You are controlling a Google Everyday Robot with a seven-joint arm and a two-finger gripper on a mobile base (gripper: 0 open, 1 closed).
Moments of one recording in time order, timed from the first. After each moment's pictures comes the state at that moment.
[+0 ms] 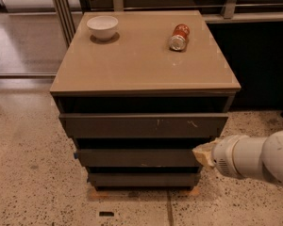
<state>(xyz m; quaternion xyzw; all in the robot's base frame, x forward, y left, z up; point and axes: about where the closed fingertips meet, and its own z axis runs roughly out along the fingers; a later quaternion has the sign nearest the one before) 0.435 -0.168 0.732 -0.28 0.89 0.10 0.33</state>
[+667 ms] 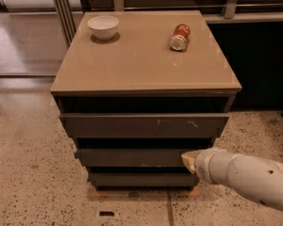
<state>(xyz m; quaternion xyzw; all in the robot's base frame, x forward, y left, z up) 0.462 -0.156 0.643 -0.21 0.91 0.11 0.35</state>
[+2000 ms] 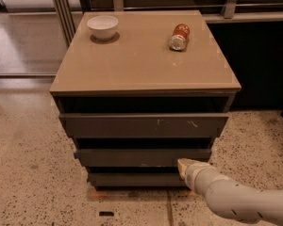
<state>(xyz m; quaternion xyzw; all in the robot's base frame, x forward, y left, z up) 0.488 -0.157 0.560 -0.08 0.90 0.11 0.41</state>
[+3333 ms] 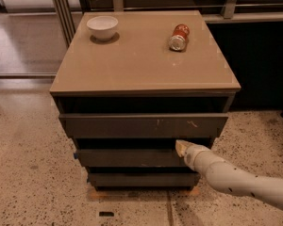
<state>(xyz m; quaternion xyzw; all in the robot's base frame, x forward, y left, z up) 0.586 -0.163 0.539 -0.02 0.87 0.19 0.46</state>
